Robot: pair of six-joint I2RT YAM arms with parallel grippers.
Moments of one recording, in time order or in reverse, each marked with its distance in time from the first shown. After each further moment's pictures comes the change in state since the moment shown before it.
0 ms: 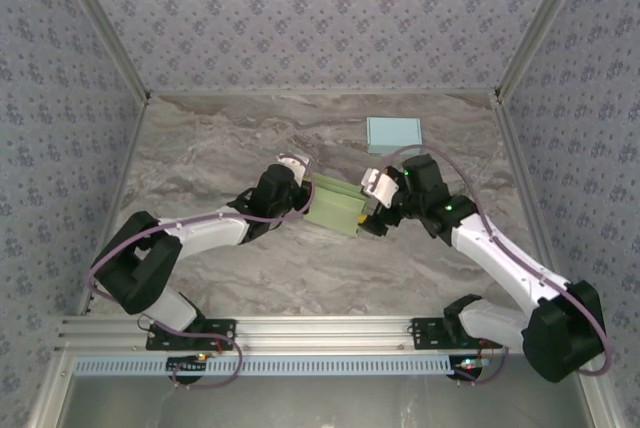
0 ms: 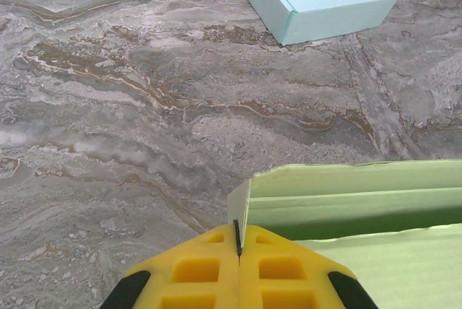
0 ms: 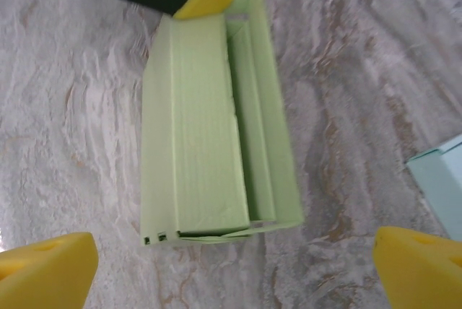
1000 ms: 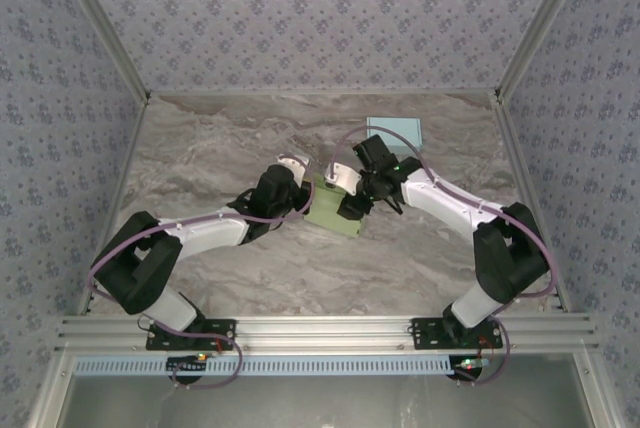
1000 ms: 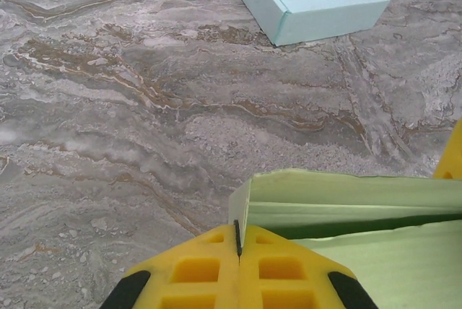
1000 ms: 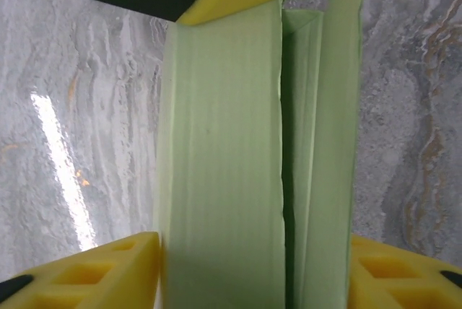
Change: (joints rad) left arm 0.000 -0.001 -0.008 0.015 0.014 -0.015; right arm 0.132 0.484 0.363 -0.216 0.074 0.002
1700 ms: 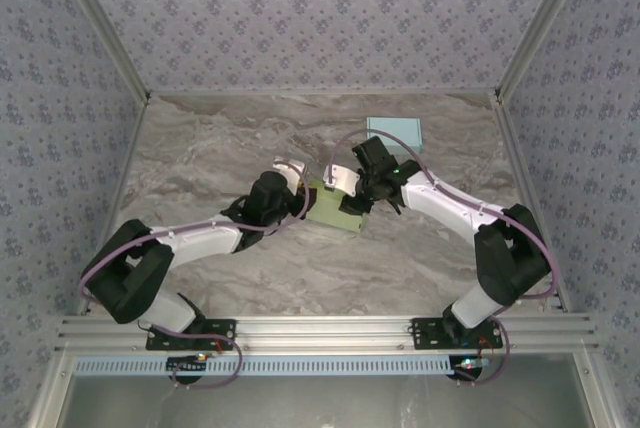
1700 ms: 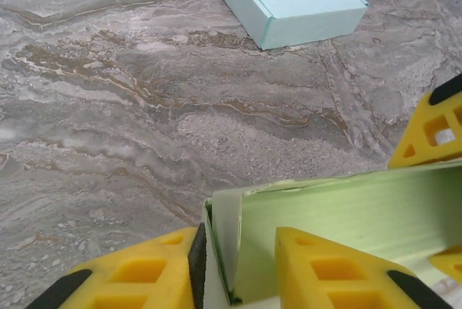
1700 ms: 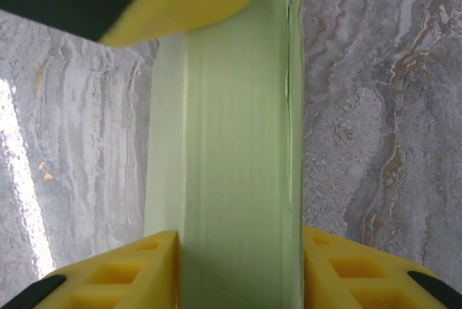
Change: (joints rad) left arm -0.002 -0.077 -0.085 0.059 0.023 0.008; right arm 0.006 -0.014 -0.031 0.062 0.045 -0.101
